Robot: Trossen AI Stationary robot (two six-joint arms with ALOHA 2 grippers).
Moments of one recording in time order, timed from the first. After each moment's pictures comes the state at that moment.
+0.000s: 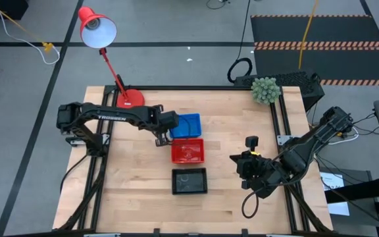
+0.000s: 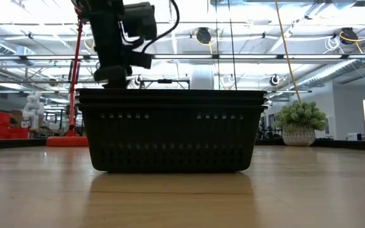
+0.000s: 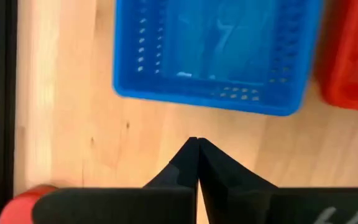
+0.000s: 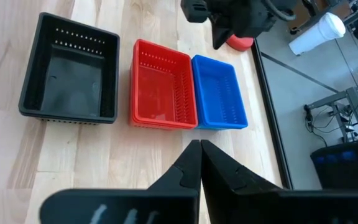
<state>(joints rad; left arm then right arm) 0.16 1.60 1.13 -0.81 -0.27 0.06 0.65 1.35 1.30 -1.04 0.81 0.29</state>
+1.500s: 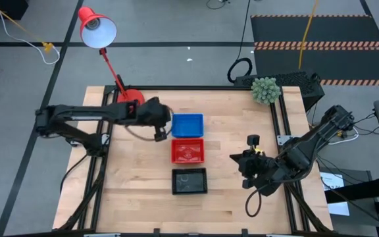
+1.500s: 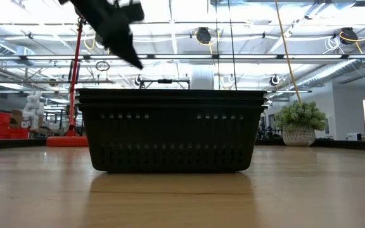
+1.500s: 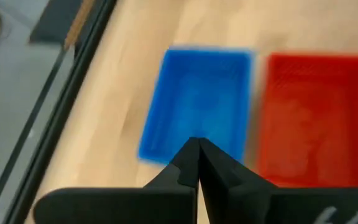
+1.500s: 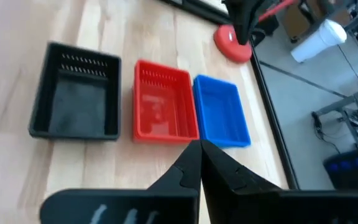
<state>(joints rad) 0.15 1.31 1.03 -0.53 -0.19 0.09 0.65 1.31 1.29 -0.98 0.81 0.29</state>
